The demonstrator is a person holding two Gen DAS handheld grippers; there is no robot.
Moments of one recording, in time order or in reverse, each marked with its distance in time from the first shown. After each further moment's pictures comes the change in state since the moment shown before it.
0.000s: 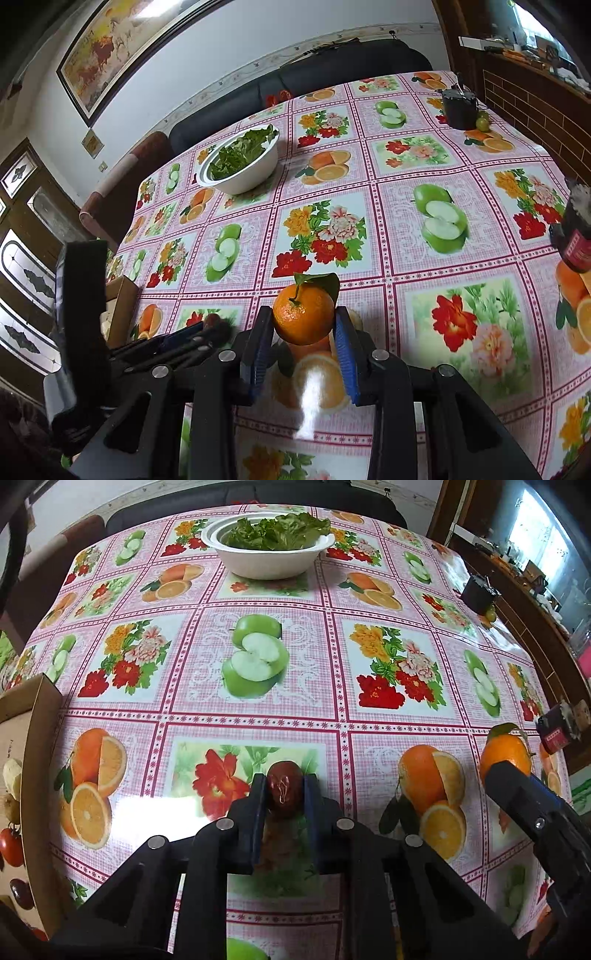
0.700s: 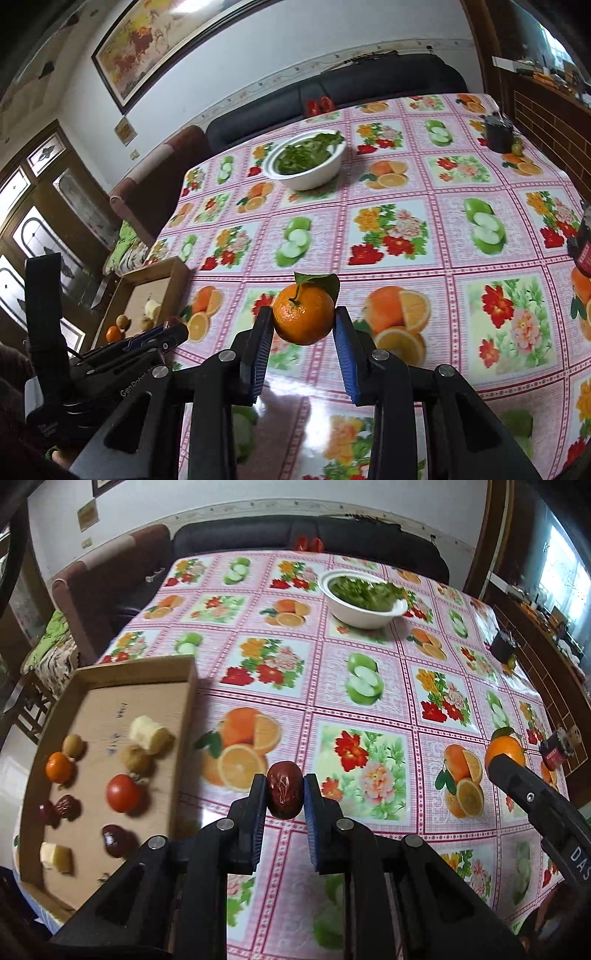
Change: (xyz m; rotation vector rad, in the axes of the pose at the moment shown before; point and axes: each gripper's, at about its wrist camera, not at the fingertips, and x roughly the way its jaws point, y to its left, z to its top) left arm -0.093 0.073 -0.044 -0.128 -0.146 0.126; right arm -0.030 0.063 -0.020 -0.095 -0.023 0.088
